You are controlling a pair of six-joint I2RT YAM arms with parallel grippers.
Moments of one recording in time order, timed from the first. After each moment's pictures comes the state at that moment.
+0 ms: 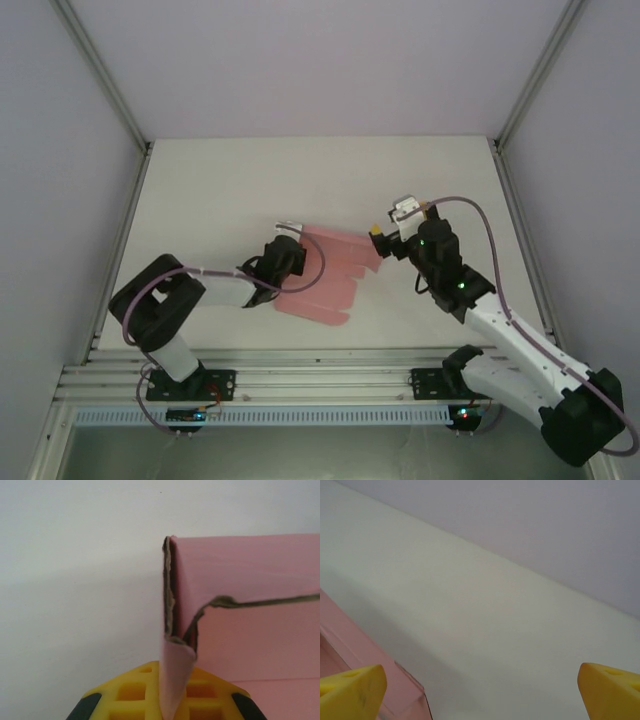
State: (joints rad) left arm -0.79 1.64 0.63 0.42 -0.40 -0.29; right arm 0.53 0.92 0.66 -0.11 0.22 -0.17
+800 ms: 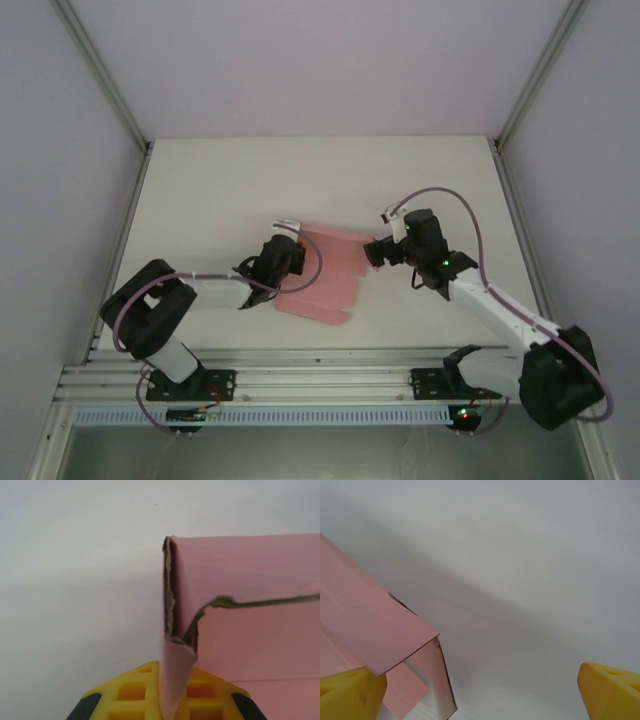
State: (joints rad) left arm -0.79 1.59 0.62 0.41 -0.38 -0.30; right arm 0.44 1.10 0.69 -0.21 0.02 -0.04
